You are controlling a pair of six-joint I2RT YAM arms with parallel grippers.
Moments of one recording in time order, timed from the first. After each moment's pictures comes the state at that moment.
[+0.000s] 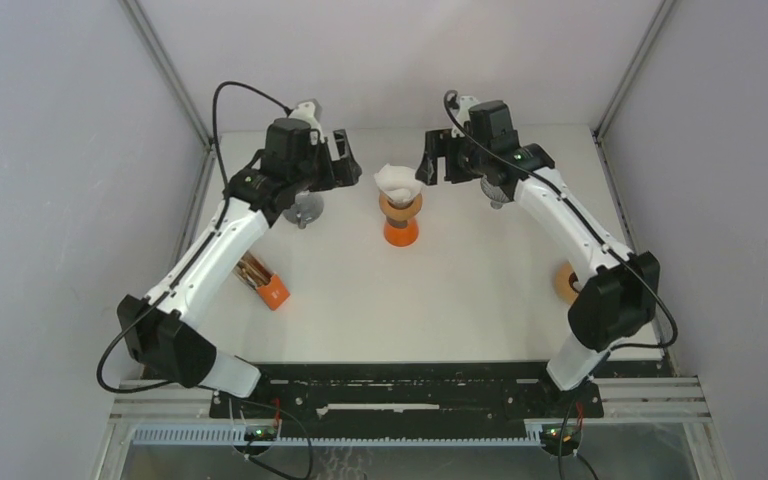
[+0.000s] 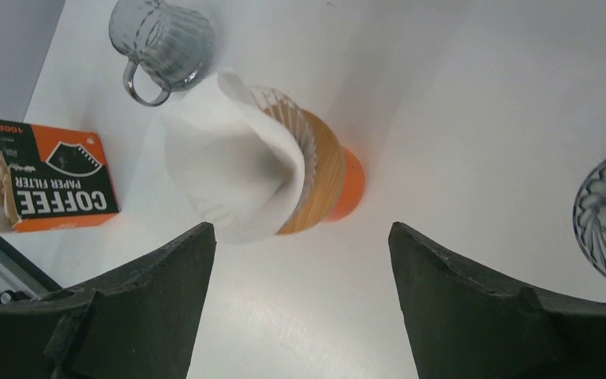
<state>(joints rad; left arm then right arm) -0.44 1.48 1.51 -0.56 -0.04 -0.43 0.40 1.69 1.65 -0.60 -0.24 0.24</state>
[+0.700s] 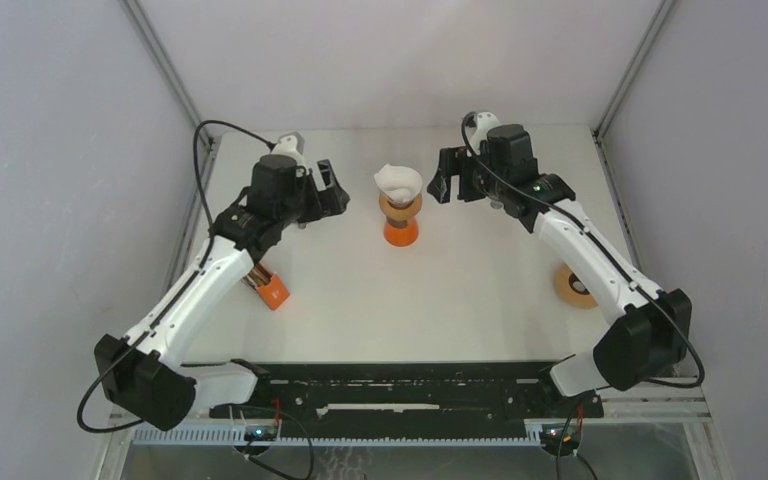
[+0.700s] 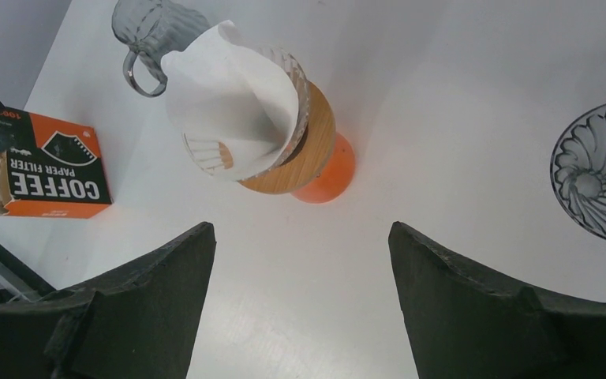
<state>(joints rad) -0.42 1.22 1.18 -0.49 -0.08 -0.50 0.41 1.42 1.35 -0.47 -0.19 0.24</state>
